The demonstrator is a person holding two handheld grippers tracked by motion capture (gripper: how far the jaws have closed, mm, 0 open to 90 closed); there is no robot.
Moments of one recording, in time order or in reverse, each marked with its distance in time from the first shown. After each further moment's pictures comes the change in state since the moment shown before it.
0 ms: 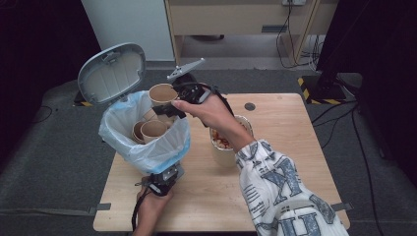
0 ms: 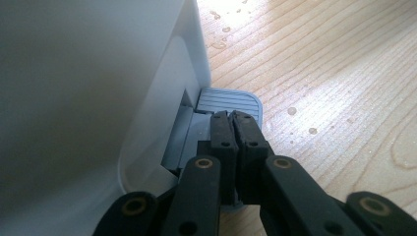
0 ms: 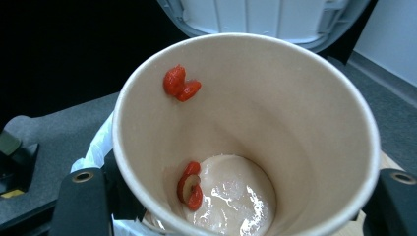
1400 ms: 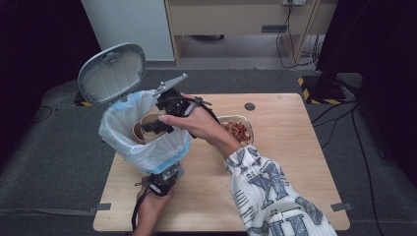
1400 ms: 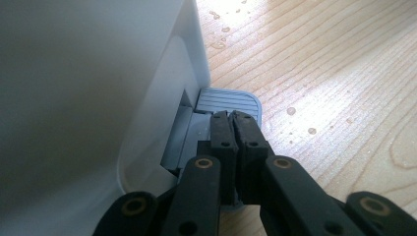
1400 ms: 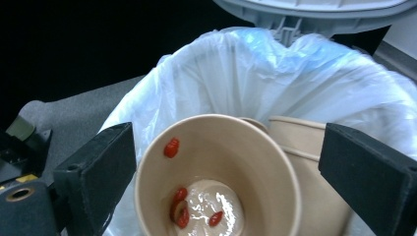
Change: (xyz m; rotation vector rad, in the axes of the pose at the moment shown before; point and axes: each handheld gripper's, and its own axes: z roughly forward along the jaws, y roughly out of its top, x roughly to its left) left arm 0.000 0.000 0.000 -0.001 -0.003 0.001; right arm 0.017 -0.015 0.040 0.039 0.048 -0.013
